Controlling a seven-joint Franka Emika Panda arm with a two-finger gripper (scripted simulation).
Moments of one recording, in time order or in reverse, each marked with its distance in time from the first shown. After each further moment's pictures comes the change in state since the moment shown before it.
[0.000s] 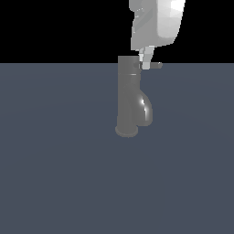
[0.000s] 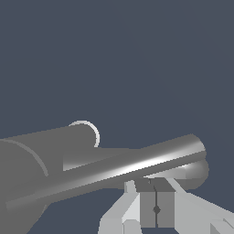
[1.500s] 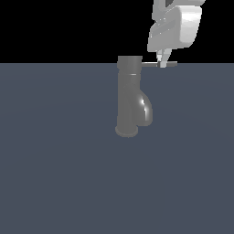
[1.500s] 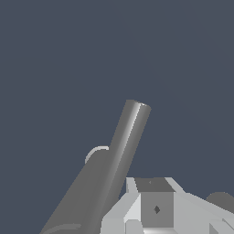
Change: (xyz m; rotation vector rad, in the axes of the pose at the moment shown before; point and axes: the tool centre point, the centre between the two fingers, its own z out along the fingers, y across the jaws) arm 0.073 -0.060 -0.001 -0.001 -0.004 -0.005
